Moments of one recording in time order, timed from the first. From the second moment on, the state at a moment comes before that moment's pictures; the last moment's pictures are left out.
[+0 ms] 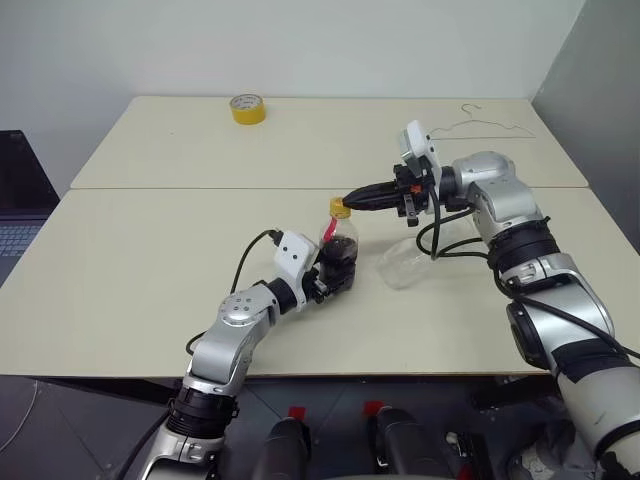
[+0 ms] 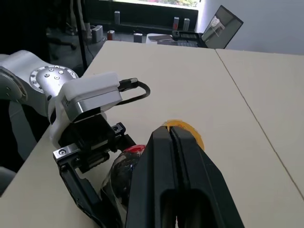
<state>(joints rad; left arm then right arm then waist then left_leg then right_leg) -0.29 0.28 -0.15 -0.16 -0.24 0.45 -0.54 -1.15 -0.38 0.18 0.80 0.31 0.13 1.46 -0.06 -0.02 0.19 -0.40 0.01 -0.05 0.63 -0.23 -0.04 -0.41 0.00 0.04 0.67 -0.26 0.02</state>
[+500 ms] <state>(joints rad) -0.28 0.31 -0.21 -0.13 -0.18 0.34 -0.58 -0.88 -0.44 0.06 0.16 0.44 0.59 1.17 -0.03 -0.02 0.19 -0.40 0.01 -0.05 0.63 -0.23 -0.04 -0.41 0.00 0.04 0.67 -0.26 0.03</state>
